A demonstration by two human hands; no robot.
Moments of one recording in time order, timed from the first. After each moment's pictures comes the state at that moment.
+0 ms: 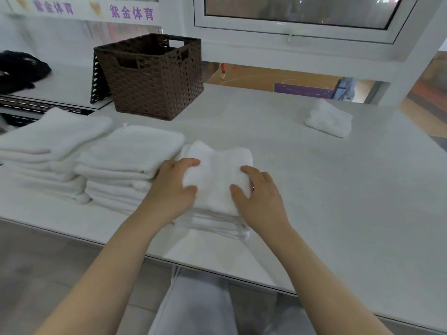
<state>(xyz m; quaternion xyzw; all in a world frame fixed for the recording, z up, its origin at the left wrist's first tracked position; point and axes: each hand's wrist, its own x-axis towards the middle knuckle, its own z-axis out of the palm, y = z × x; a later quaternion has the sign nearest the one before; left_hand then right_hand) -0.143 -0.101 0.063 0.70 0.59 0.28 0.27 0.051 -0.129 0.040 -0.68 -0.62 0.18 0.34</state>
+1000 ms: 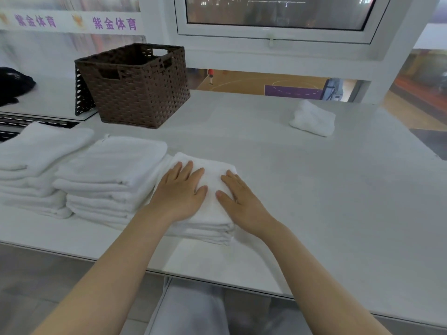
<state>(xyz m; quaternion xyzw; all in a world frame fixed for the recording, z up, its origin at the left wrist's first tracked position) -0.101 -0.064 0.045 0.80 0.59 0.02 0.10 0.075 -0.114 0.022 -0.61 -0.67 0.31 0.29</state>
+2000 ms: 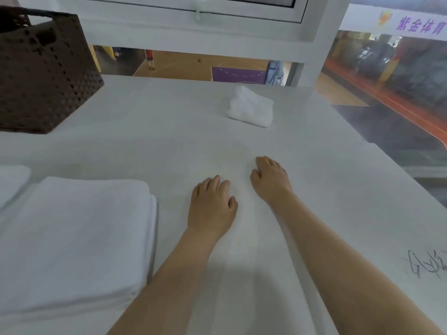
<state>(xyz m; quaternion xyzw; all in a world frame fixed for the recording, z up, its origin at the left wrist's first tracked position) 0.139 -0.022 -0.038 0.86 0.47 0.14 0.11 0.330 -0.018 -0.029 -0.82 -0.55 0.06 0.17</state>
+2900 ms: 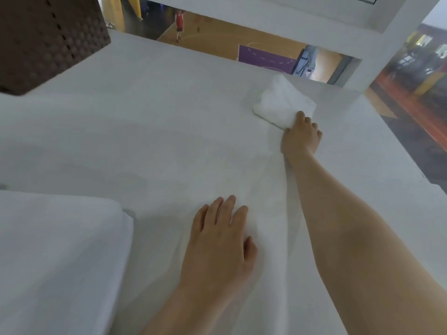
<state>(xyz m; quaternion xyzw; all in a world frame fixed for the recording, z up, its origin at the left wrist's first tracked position) 0.152 -0.011 -0.052 0.84 0.50 0.17 0.08 0.426 0.192 -0.029 -0.86 -0.47 -0.11 0.14</state>
